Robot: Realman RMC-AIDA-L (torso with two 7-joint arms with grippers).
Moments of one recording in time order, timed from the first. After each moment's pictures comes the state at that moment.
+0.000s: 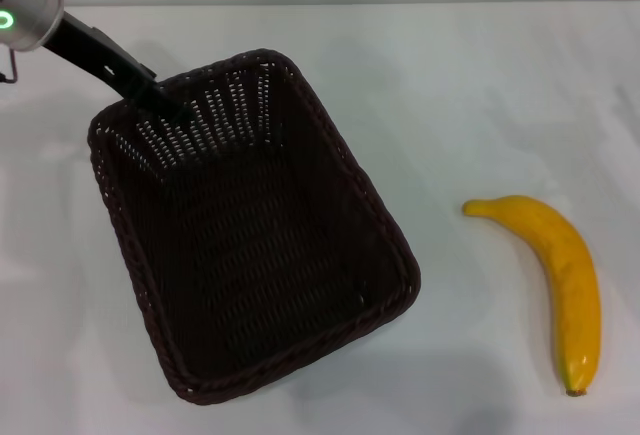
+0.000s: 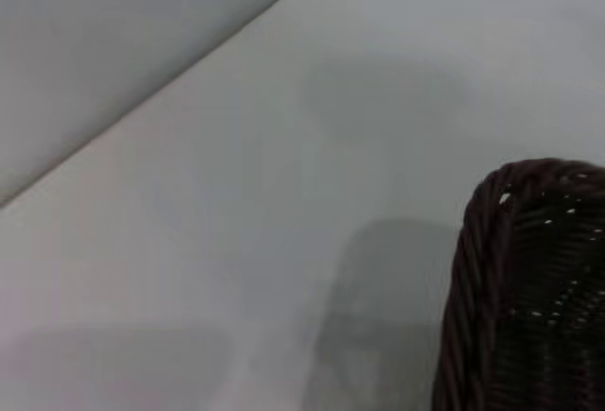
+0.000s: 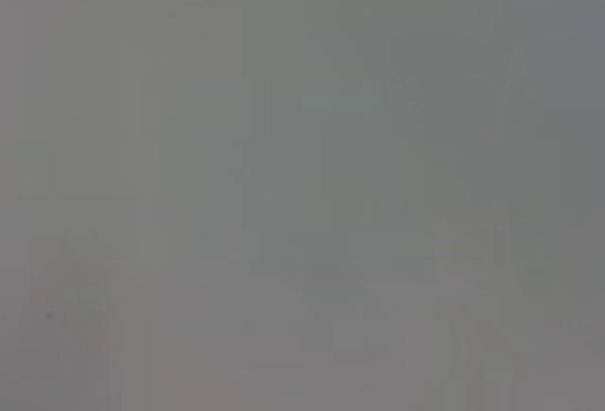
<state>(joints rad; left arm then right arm) -0.99 -1.88 0.89 0.61 -0.52 -1.36 1.07 0.48 2.03 -0.69 -0.04 2.40 1.41 -2.64</state>
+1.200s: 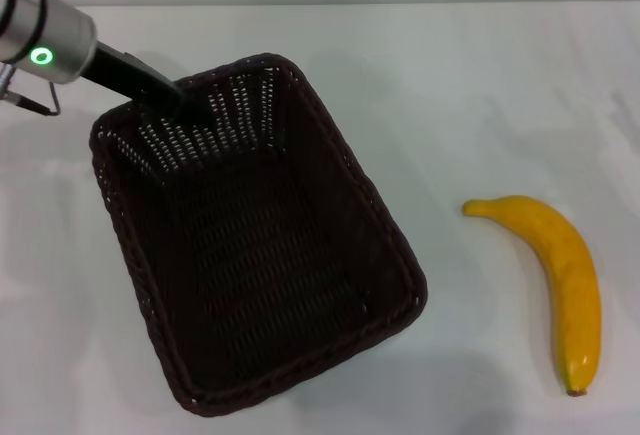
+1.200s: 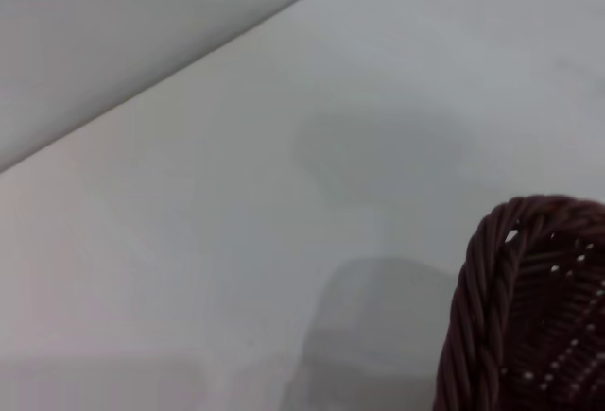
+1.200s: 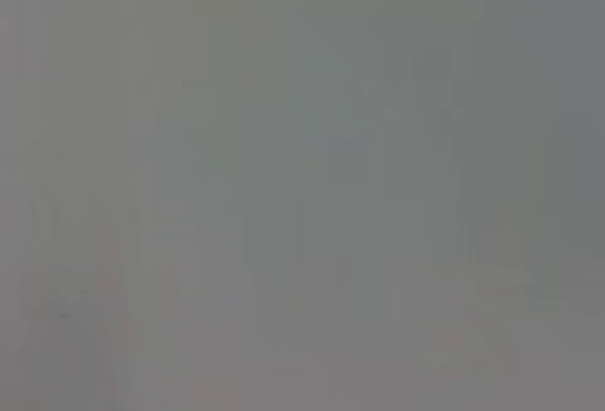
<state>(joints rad) -0.95 -1.93 0.86 0.57 -0.60 -1.27 1.07 0.48 2.03 -0.69 0.00 2.40 1.44 -2.64</state>
